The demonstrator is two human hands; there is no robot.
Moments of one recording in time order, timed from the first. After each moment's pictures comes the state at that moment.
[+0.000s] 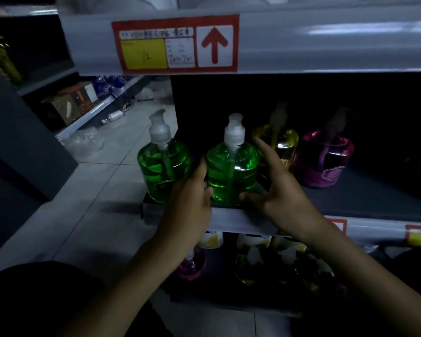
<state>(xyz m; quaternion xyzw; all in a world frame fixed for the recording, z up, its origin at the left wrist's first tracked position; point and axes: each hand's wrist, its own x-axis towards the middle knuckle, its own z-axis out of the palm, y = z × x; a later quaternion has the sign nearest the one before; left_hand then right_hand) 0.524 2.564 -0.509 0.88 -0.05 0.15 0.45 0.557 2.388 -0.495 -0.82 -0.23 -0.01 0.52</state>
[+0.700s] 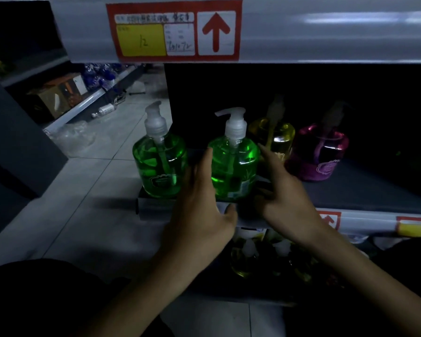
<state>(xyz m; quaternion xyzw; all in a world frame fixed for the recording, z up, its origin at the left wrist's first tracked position) 0.492 2.543 -0.500 0.86 -0.05 0.13 0.50 0.538 2.383 -0.495 -0.85 -0.20 -0.05 0.48</state>
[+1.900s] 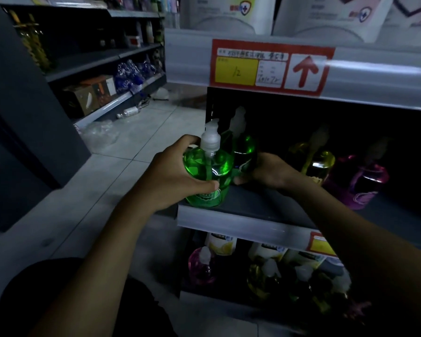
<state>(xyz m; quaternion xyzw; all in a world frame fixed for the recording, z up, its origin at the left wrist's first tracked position) 0.531 2.669 -0.458 0.89 -0.03 0.11 0.45 0.632 2.466 -0.467 -0.86 -0.18 0.15 0.46</state>
